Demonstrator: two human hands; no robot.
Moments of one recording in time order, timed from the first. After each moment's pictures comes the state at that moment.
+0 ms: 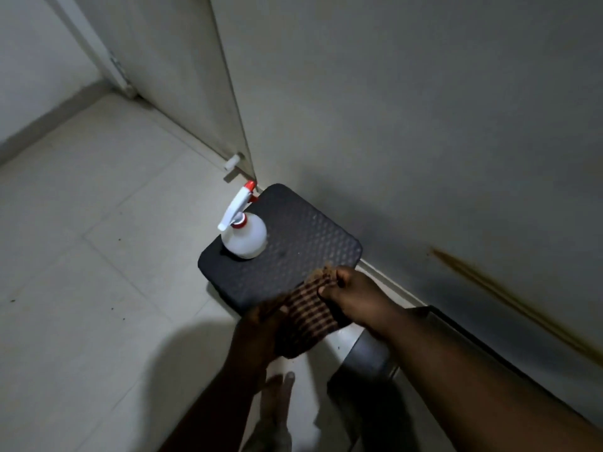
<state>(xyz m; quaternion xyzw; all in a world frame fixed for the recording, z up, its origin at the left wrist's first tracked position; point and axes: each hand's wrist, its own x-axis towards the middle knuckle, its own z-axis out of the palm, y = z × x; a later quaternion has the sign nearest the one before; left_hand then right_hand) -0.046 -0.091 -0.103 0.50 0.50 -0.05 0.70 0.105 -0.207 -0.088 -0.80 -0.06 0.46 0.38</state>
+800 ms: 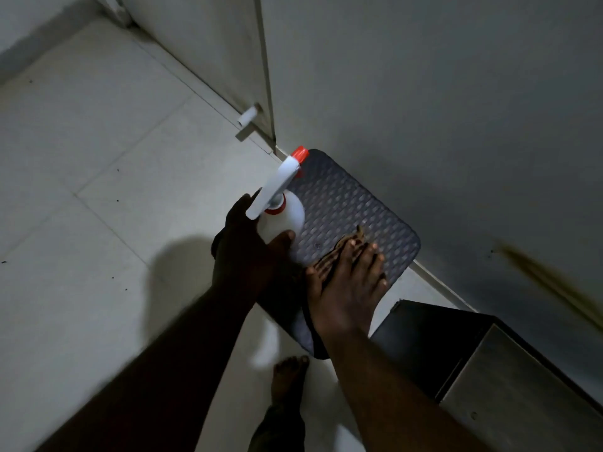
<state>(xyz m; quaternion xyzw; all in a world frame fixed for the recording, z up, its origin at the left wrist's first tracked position) 0.020 0.039 -0.160 0.80 0.41 0.07 0.43 0.049 -0.116 -0.210 -0.97 -0.10 0.18 0.10</state>
